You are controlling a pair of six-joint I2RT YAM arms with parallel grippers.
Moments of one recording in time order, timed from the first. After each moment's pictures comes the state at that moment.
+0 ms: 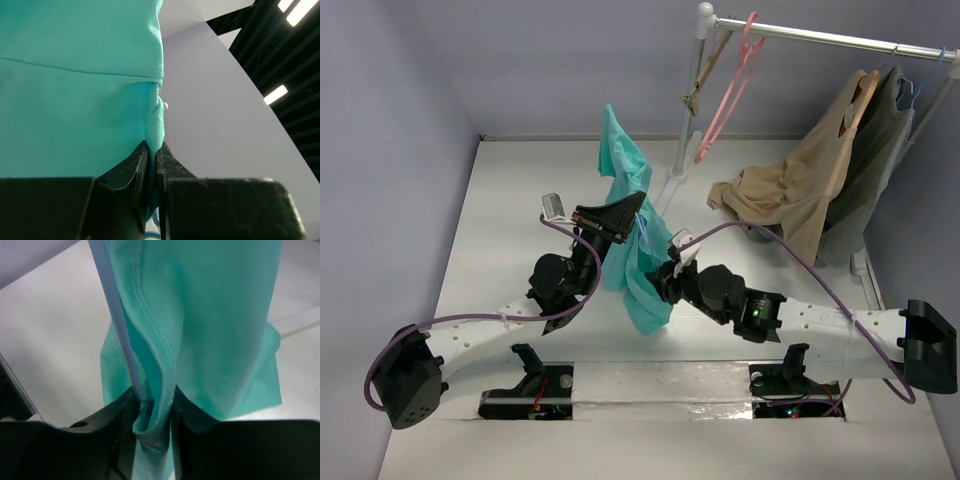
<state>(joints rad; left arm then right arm) -0.91 1.02 0.54 1.01 -0.38 -1.20 1.19 1.11 0.63 0.27 0.39 0.18</state>
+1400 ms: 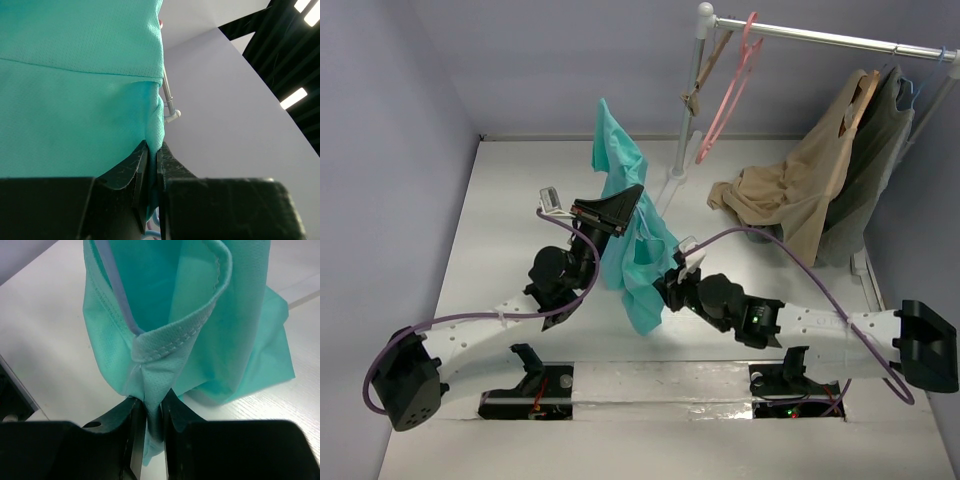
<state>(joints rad) -0.88 1.01 0.58 0.92 -0.40 -1.16 1.21 1.10 0.57 0.30 0.44 0.28</state>
